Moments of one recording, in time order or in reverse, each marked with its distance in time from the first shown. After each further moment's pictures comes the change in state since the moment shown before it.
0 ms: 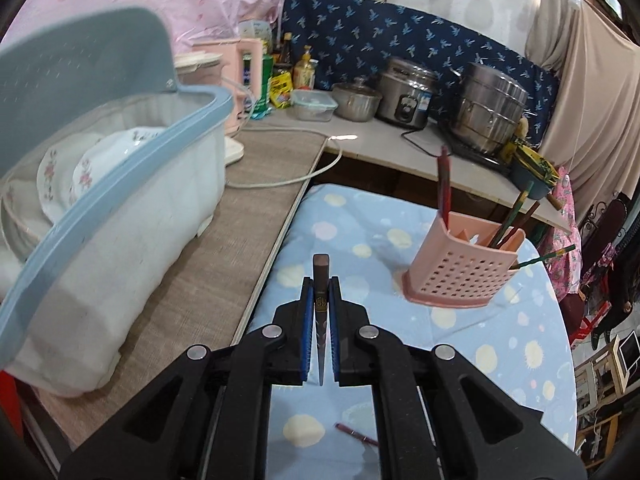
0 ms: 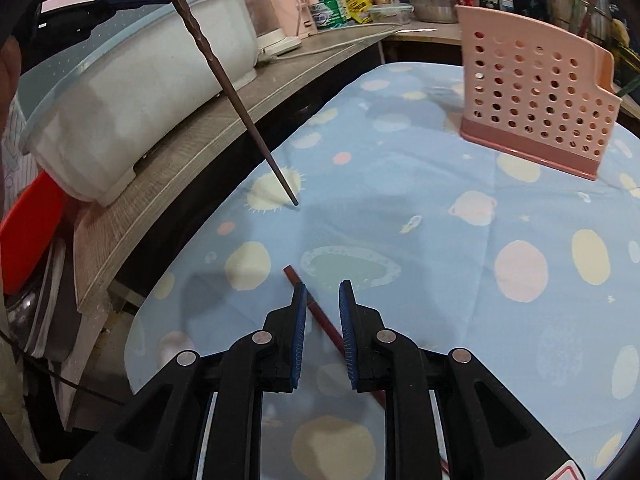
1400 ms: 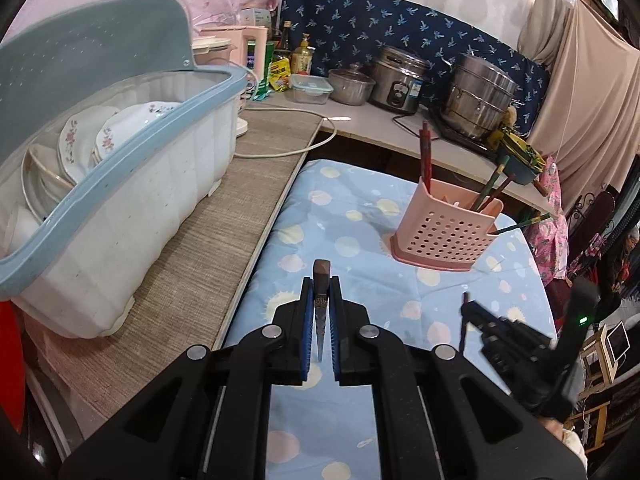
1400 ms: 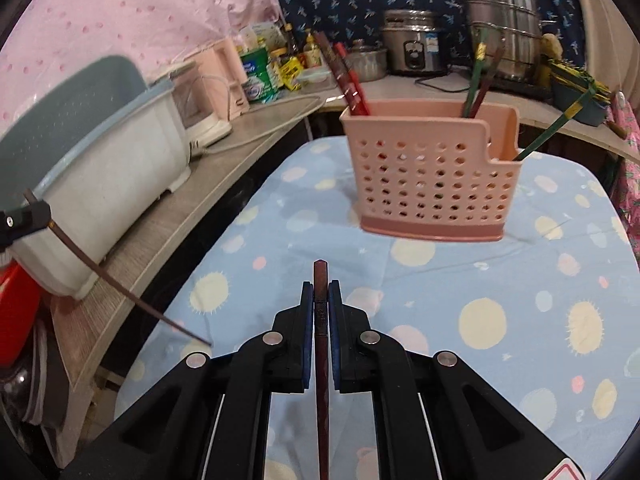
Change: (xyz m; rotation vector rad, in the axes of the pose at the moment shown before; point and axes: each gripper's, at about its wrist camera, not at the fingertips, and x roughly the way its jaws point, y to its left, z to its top) left arm -0.047 0.000 -0.031 0.004 0.038 -0.046; right arm -0.079 -0.058 0.051 0.134 -0.234 -0.177
